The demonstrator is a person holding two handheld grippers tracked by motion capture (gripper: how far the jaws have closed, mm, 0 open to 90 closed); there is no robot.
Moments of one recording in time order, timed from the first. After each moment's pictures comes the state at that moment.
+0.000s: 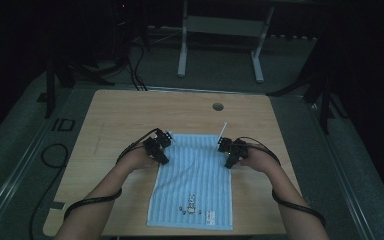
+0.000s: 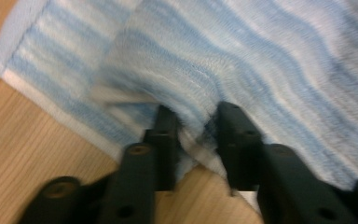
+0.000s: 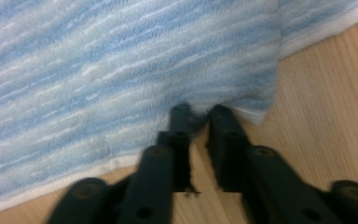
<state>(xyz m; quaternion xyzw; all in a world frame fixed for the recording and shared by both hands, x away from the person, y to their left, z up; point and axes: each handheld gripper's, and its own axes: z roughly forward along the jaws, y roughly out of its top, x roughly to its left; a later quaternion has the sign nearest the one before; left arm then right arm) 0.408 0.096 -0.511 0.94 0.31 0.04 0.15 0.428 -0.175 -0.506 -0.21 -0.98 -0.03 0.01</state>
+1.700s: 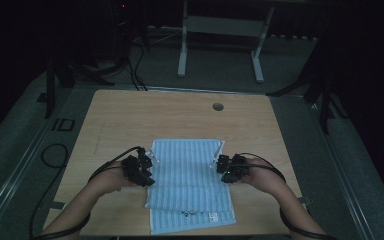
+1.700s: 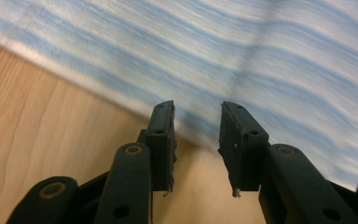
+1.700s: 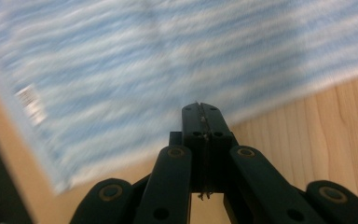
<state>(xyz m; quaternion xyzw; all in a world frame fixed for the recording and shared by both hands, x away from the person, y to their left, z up) 0.336 0.135 -0.498 0.95 0.25 0.01 0.17 0.352 -0.157 -0.482 -0.12 -0.99 -0.06 -0.02</state>
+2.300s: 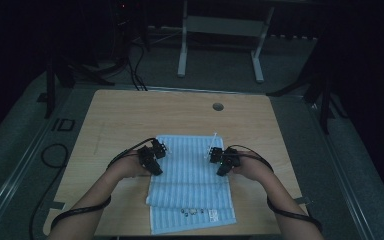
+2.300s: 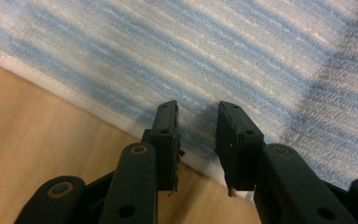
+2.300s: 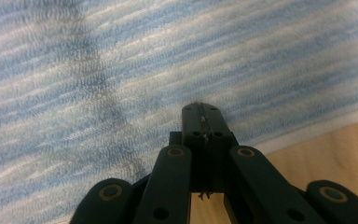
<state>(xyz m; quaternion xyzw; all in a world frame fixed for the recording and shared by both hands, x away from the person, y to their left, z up) 0.386 0.108 -0.519 0.96 0.27 0.01 0.12 0.402 -0.149 -0.516 -0.15 -0.99 -0.03 0.02</state>
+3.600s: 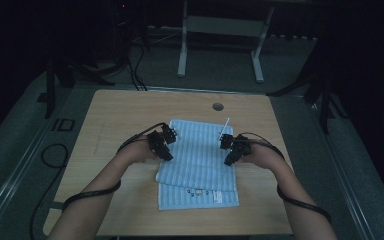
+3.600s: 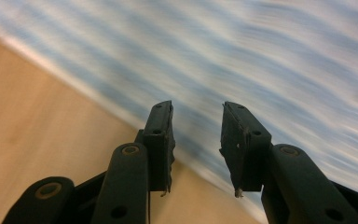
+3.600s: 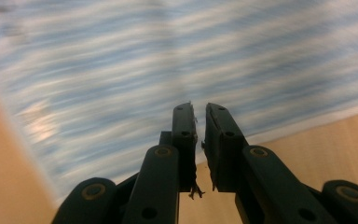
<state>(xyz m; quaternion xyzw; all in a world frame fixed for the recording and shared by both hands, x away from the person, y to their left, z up) 0.391 0.083 -0.472 0.96 0.22 0.04 0.15 0.415 -0.174 -0.473 -0.16 -0.98 -0.07 0.02</state>
